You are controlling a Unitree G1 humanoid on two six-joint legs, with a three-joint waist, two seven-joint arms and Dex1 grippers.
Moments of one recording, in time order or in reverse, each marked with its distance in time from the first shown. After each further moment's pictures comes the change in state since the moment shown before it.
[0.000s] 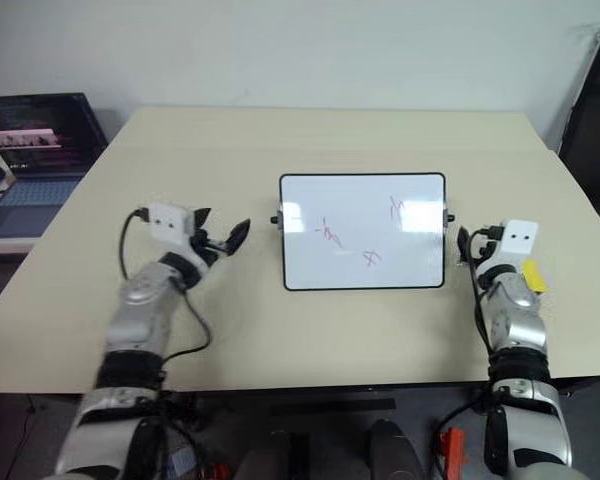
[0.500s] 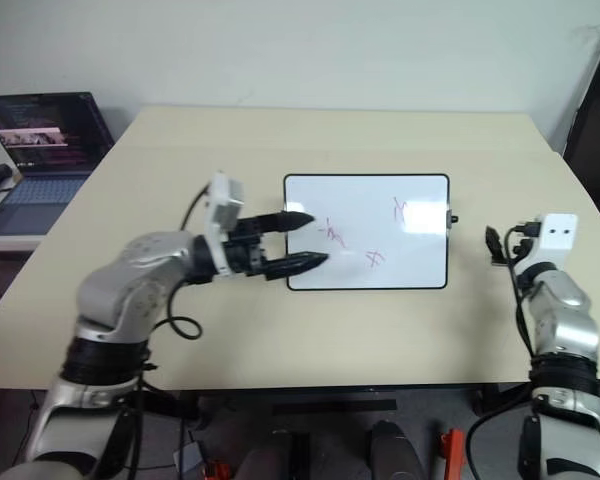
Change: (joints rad) left arm -0.141 -0.048 -0.288 -0.374 -0.254 0.421 -0.324; right arm 0.081 -0.181 -0.062 -0.165 0.053 0.214 0.108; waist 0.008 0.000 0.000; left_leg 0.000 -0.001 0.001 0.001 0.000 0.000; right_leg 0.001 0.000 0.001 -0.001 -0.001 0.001
